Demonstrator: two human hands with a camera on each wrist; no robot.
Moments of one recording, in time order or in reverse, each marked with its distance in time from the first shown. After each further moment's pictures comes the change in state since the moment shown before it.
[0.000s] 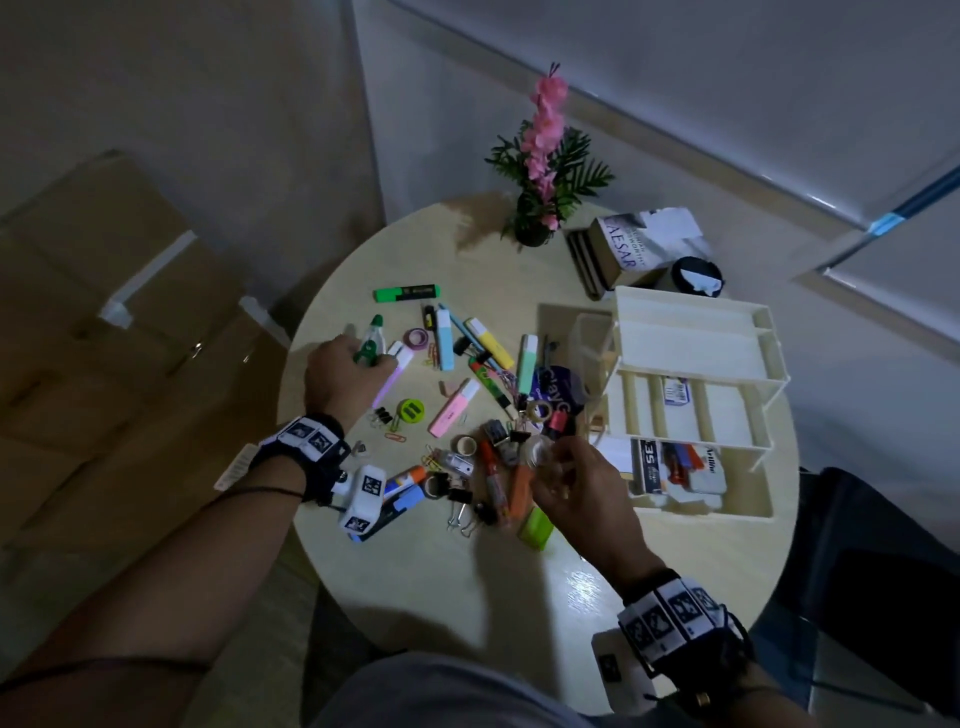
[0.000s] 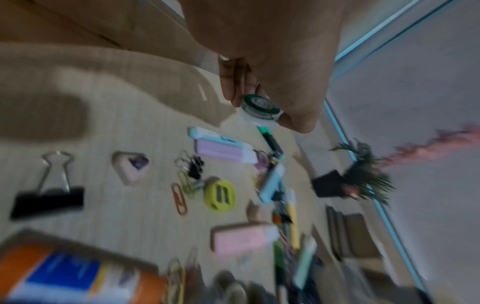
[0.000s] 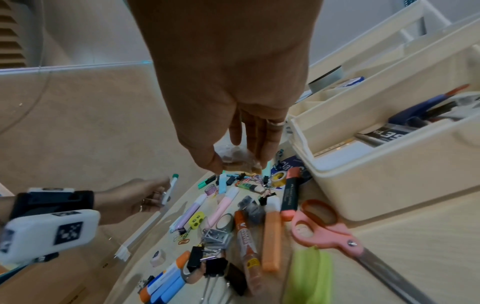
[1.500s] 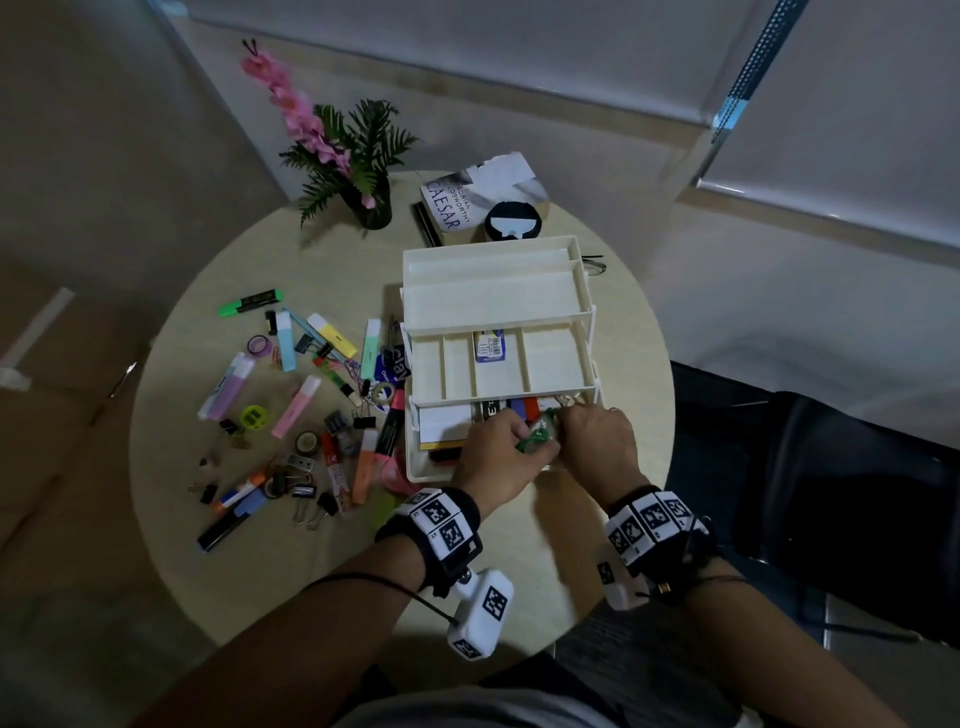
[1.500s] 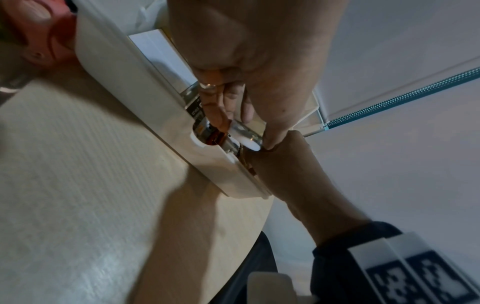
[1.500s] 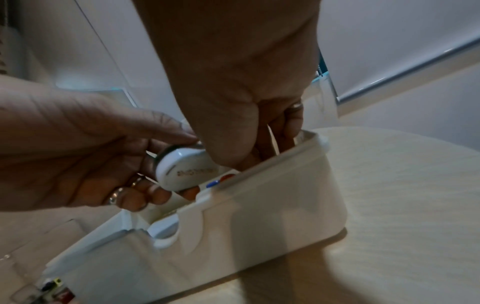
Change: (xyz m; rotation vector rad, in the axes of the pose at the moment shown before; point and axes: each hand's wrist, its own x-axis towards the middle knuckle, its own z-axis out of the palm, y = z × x) left_hand -0.283 0.238 0.251 -0.020 -0.529 0.179; right_hand 0.011 0.226 -0.139 -0.683 -0.141 0.065
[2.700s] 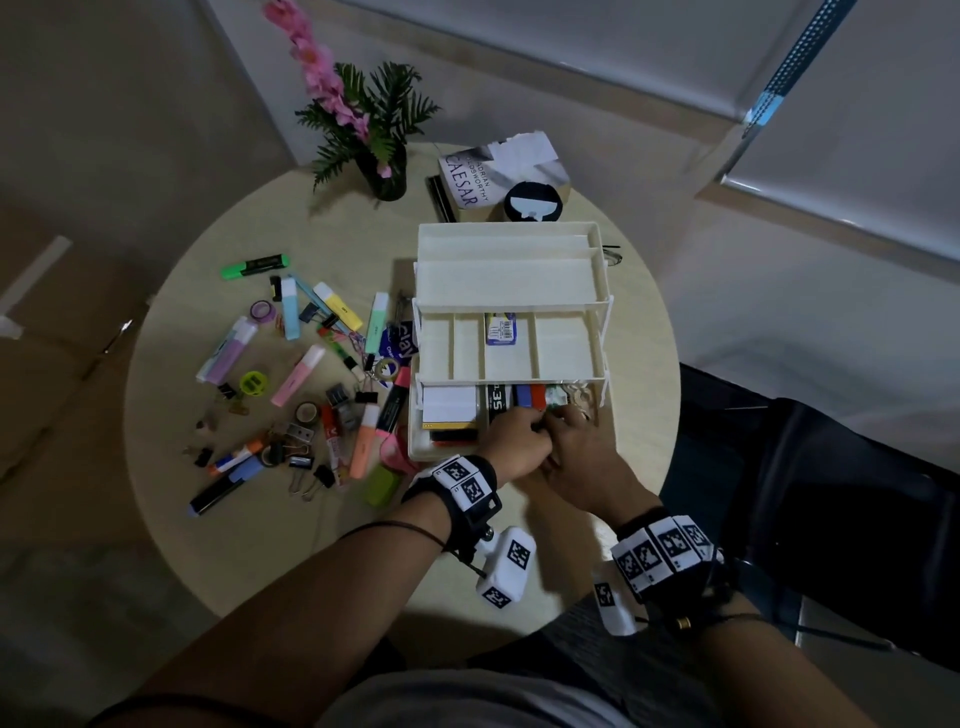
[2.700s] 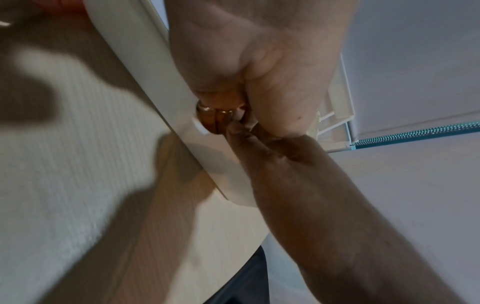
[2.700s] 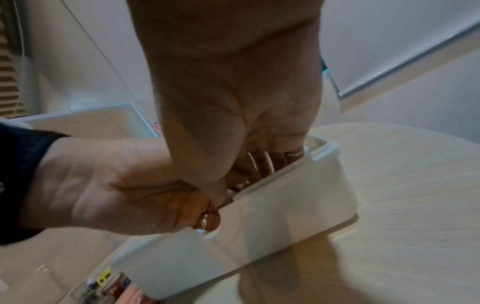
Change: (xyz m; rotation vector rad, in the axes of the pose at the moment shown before) left_hand 0.025 -0.010 0.024 0.008 -0.283 -0.061; right_hand -0.028 -0.008 0.004 0.377 -0.175 -0.140
